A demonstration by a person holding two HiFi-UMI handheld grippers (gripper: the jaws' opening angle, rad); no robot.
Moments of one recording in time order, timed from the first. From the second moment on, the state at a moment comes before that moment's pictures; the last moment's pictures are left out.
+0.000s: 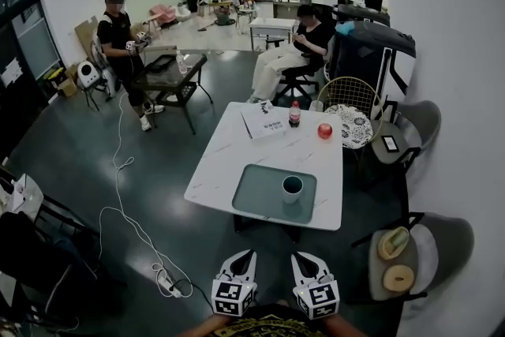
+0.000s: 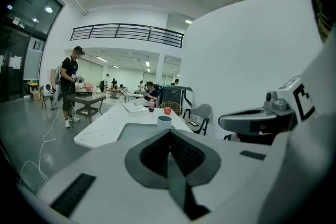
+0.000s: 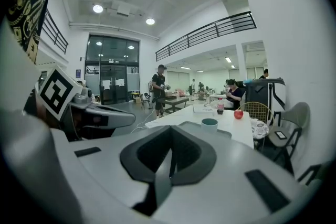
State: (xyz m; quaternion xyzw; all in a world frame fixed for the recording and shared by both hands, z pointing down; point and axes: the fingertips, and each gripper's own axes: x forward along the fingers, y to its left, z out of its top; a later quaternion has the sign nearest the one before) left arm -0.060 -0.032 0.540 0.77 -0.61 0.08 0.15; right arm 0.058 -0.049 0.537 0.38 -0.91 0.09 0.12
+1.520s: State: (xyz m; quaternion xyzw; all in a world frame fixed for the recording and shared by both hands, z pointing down) left arm -0.131 -0.025 0.554 0.78 -0.60 0.06 0.18; right arm -0.002 -0.039 0.549 0.40 -0.90 0.10 0.16
